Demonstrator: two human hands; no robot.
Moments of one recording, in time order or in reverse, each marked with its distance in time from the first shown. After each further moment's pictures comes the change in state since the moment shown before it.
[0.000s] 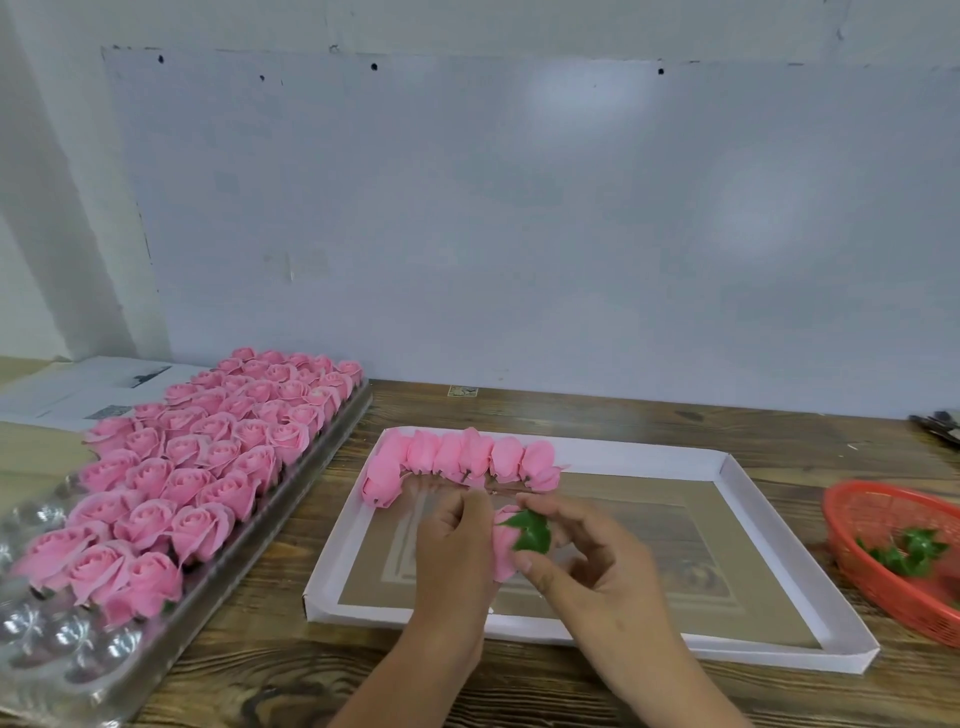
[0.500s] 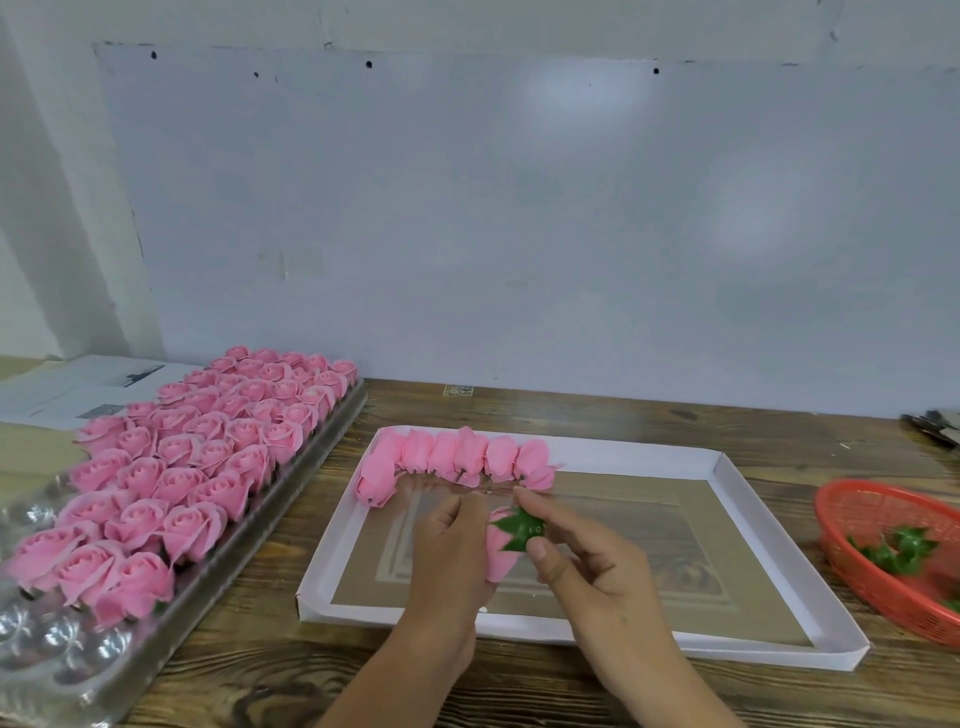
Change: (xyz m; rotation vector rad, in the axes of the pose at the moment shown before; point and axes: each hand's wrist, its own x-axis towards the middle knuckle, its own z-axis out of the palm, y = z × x) left_hand -0.003 0.003 0.000 -0.014 -0.040 -0.134; right_hand -0.003 -0.004 0.000 0.114 -0.005 0.038
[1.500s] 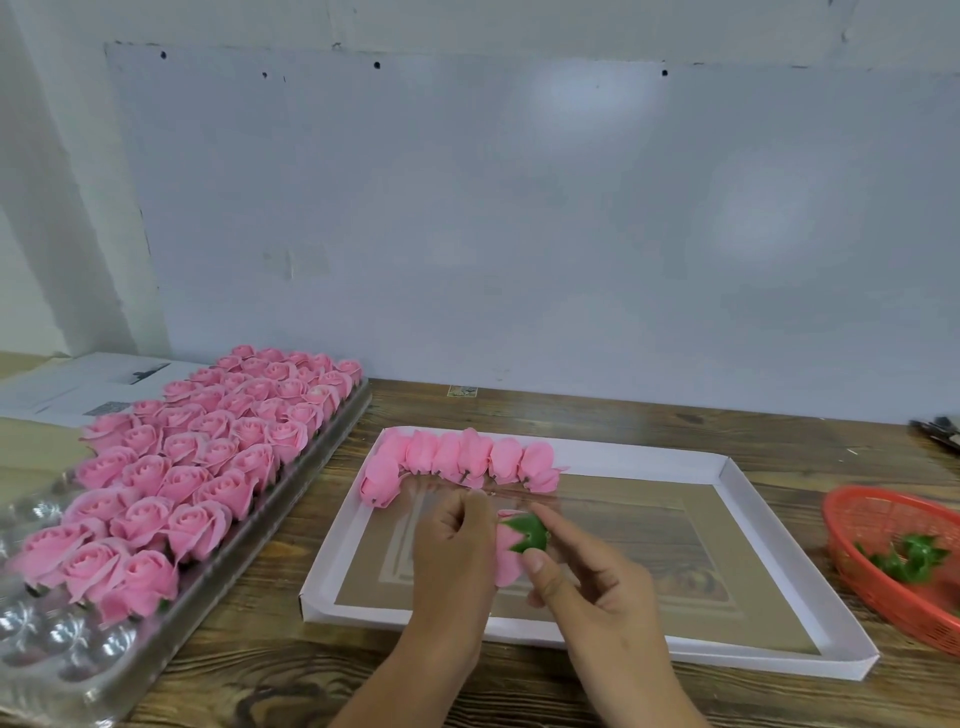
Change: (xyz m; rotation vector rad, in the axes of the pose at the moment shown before) left_hand 0.005 -0.006 0.000 0.082 0.057 0.231; right_hand -0.009 0.000 0.011 0.030 0.128 0.064
